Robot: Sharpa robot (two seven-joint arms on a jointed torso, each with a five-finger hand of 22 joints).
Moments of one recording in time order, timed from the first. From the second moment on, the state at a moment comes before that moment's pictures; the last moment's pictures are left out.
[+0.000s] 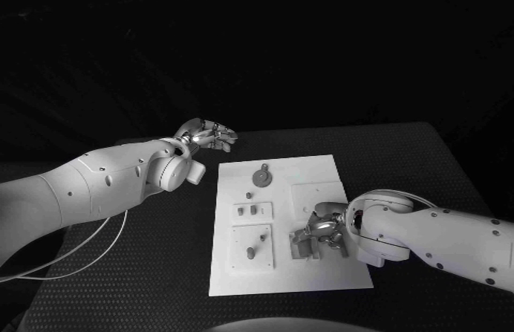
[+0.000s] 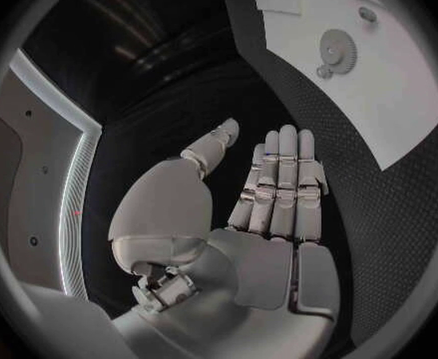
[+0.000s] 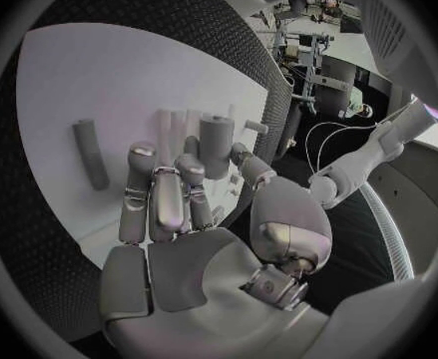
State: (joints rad) left arm 1.22 -0.68 -0.14 1.11 -0.25 -0.26 0.23; left_hand 1.06 -0.09 0.51 -0.27 0.08 0.85 0.19 0.29 0.49 1.17 0.12 0.07 0.28 0.99 0.07 0.56 0.55 0.01 0.95 -0.03 0.06 1.01; right arm 1.15 -0.75 -0.20 1.58 -1.04 0.05 -0.49; right_hand 0.64 -0.05 0.64 -0.18 0.05 1.05 0.04 0.31 0.73 1.19 -0.05 1.10 1.18 1.34 -0.15 1.46 1.19 0.25 1.14 -0.04 0.92 1.31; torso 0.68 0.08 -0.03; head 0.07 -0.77
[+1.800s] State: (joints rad) left arm 1.22 -0.68 -0.14 1.11 -0.25 -0.26 0.23; left_hand 1.06 -0.09 0.52 -0.26 0.08 0.84 0.19 0.29 0.49 1.17 0.12 0.07 0.28 0.99 0.07 0.56 0.56 0.01 0.95 -0.03 0.06 1.01; right arm 1.14 -0.74 -0.20 1.56 -1.05 0.06 -0.48; right_hand 0.65 -0.25 0.72 -0.05 0.05 1.02 0.08 0.24 0.71 1.12 -0.01 1.07 1.17 1.22 -0.11 1.44 1.07 0.25 1.10 -0.02 0.90 1.31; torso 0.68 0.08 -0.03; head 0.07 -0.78
